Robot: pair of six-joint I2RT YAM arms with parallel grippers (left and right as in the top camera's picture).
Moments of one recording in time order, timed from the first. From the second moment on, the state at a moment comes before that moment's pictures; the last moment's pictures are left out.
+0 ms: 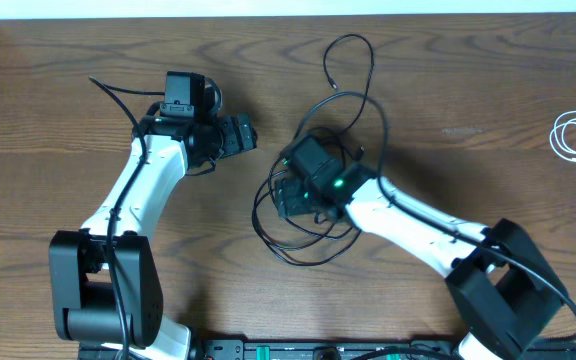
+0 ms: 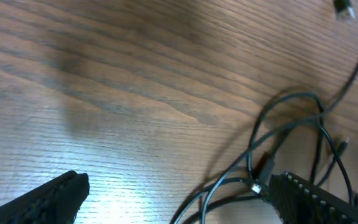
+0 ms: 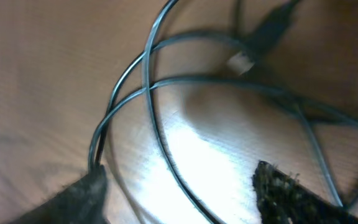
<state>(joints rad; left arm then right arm) -0.09 1.71 1.19 -0.60 0.25 -0.37 0.81 1.82 1.18 -0.46 -0.08 0.61</state>
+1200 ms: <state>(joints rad) -0.09 1.71 1.19 -0.60 0.23 -0.38 1.02 1.93 1.18 -0.46 -0.04 0.49</state>
